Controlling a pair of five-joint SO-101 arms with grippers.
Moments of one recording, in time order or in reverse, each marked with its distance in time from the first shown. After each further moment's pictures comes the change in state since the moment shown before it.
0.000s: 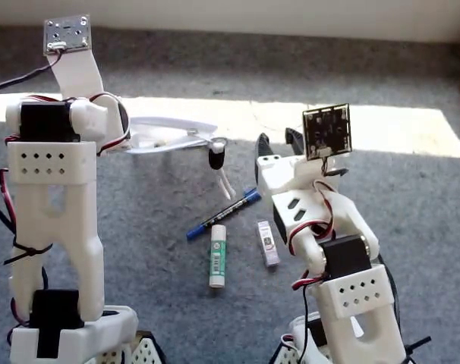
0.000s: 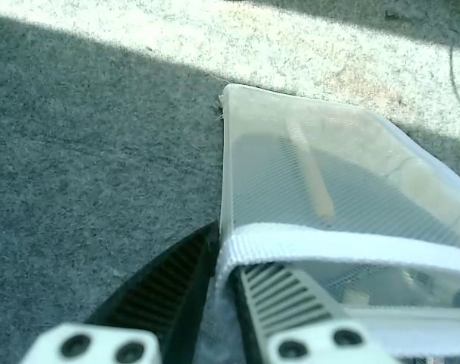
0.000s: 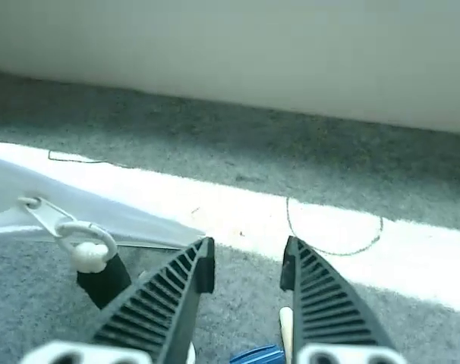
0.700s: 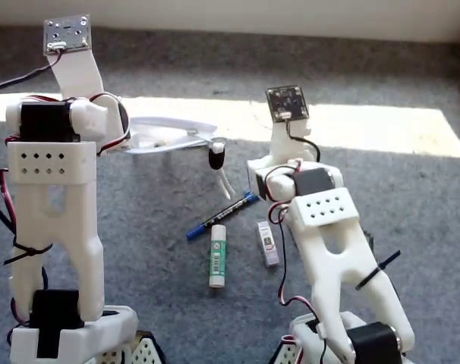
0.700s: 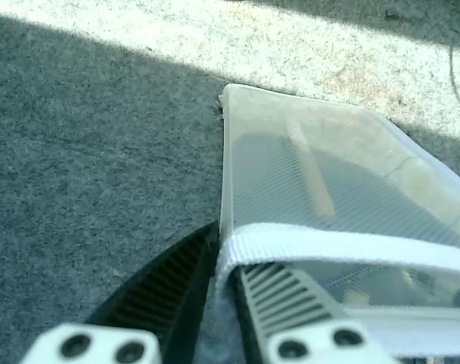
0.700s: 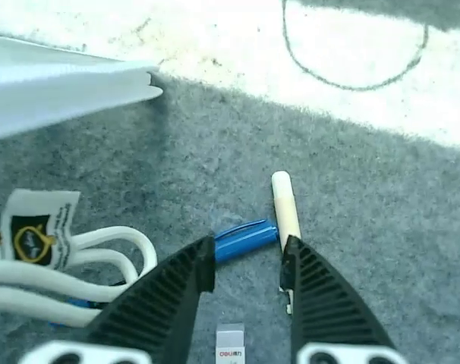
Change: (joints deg) left arm 0.0 0.0 0.0 0.0 0.0; right arm 1.0 33.6 -12.1 11.4 0.0
